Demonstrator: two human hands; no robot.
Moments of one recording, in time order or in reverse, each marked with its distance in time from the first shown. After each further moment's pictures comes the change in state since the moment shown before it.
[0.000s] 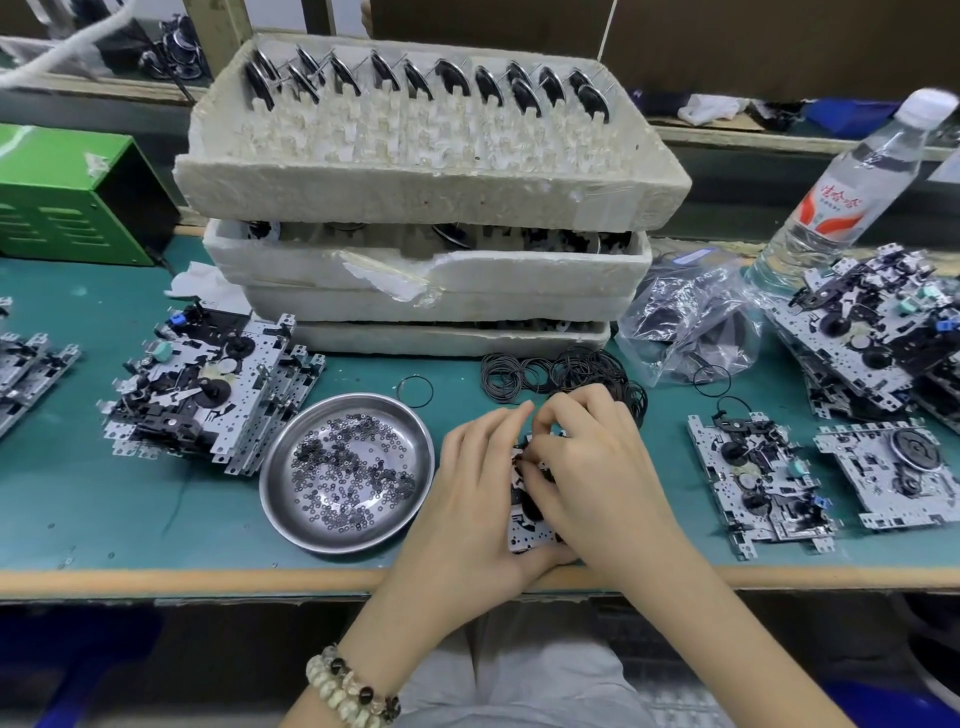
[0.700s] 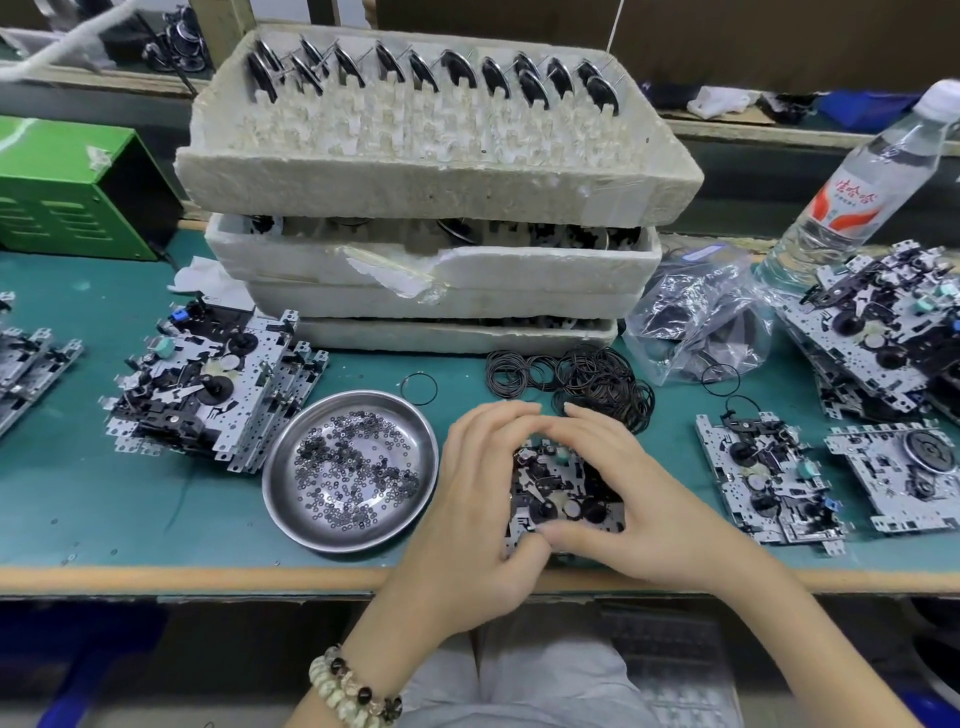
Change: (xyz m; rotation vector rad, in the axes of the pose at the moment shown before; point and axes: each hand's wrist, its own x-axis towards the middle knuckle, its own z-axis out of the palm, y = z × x) left_hand -0.001 0.008 -0.013 -0.173 0.044 0.077; right_hand -0.021 0.044 -0.006 0.657 -0.437 0.013
